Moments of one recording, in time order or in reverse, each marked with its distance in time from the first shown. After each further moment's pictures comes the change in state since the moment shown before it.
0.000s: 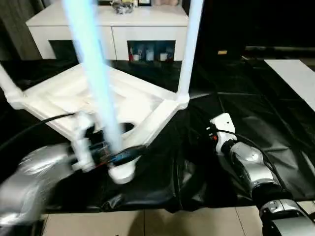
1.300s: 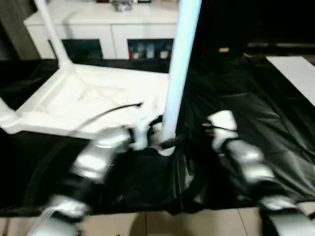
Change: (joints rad) left arm -0.313 -0.125 -0.256 0.597 0.395 -0.349 -0.015; right arm 0.015 -0.054 -0.047 -0.048 0.028 -0.032 0.083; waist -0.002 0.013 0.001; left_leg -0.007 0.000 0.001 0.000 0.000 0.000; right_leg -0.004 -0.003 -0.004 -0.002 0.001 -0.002
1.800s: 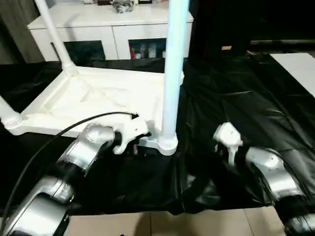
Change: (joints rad) left arm -0.194 0.068 -0.134 0.324 0.240 -0.080 -0.036; right arm 0.186 -0.141 0.167 -0.414 0.023 0.112 0.394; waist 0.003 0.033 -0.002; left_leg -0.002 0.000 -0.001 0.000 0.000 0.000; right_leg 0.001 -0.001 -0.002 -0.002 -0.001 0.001
